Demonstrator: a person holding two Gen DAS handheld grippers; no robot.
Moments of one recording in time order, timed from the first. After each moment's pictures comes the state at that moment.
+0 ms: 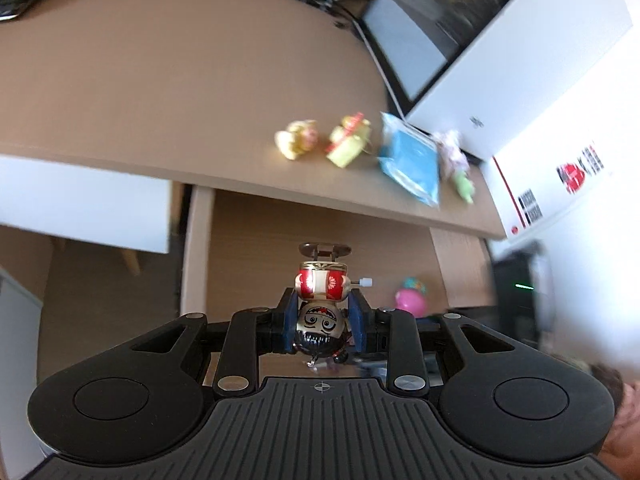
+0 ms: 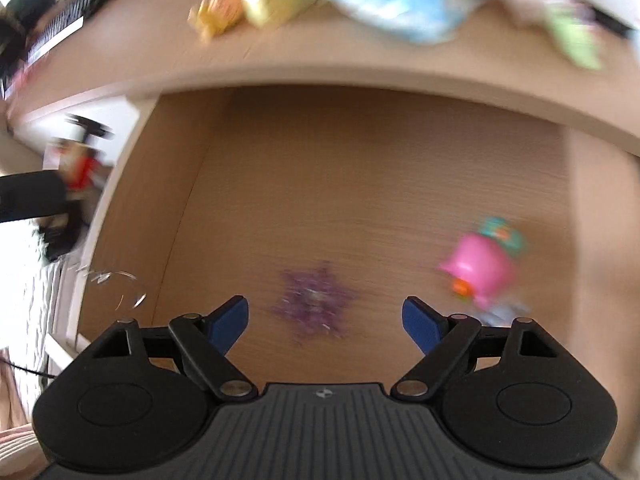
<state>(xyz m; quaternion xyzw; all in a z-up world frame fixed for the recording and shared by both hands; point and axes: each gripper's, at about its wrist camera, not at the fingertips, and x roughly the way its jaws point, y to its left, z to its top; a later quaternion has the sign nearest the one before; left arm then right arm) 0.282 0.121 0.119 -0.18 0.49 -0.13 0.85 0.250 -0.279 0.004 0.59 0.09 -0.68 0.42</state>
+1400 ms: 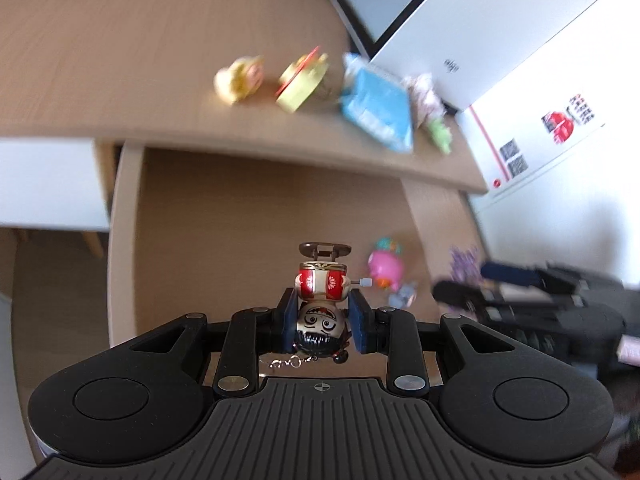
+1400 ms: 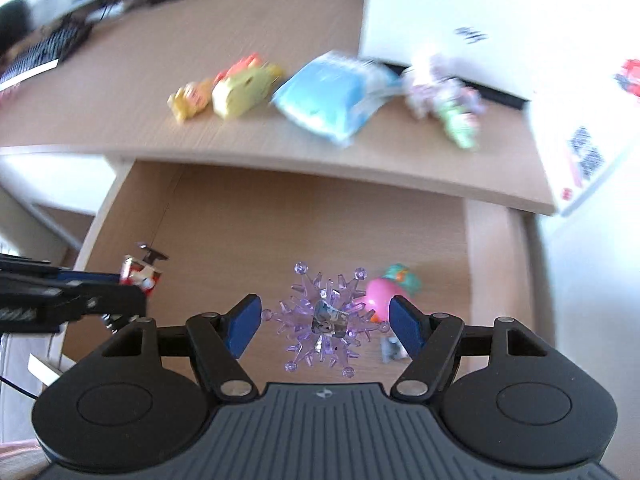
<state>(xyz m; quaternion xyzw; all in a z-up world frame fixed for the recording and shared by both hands) 0.302 0.086 0.085 -0.16 0.52 -0.21 0.81 0.277 -0.190 0.094 0.49 0.06 -0.82 0.30</state>
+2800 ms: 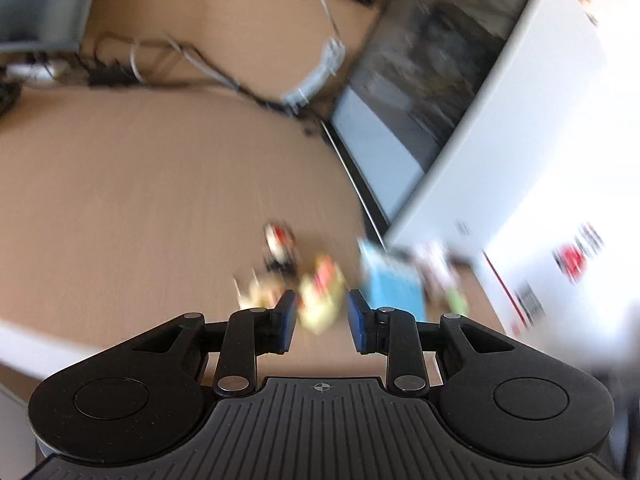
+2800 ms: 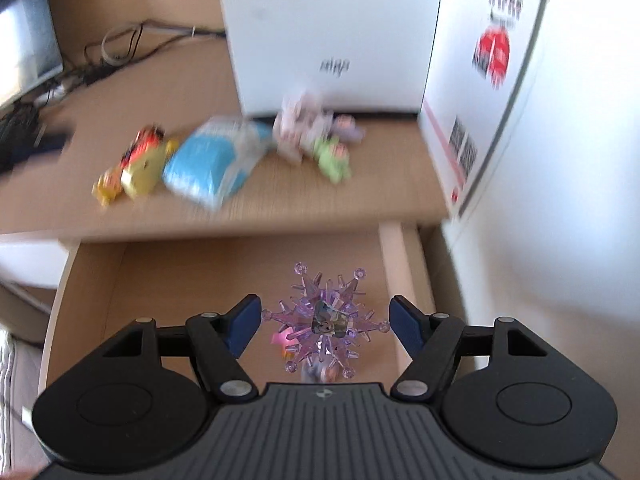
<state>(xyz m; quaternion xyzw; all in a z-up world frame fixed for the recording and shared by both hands) 0.339 0.097 0.142 -0.15 0.36 -0.15 0.91 0.223 -0.116 0.093 0.44 -0.05 -0.87 0.20</state>
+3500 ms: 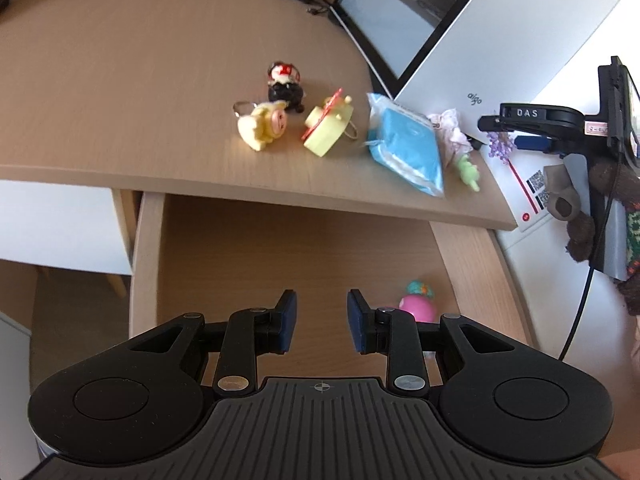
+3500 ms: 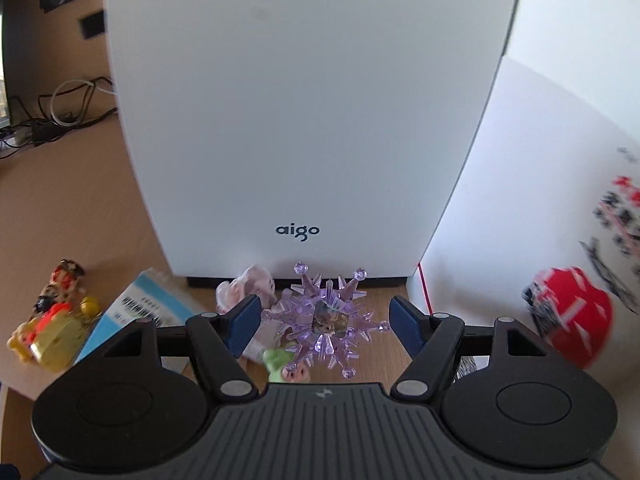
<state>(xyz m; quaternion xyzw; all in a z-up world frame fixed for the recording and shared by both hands) 0.314 0.086 0.076 -0.15 0.48 -0.17 0.85 0.077 -0.156 0.097 0.37 -0.03 -0.92 0.14</state>
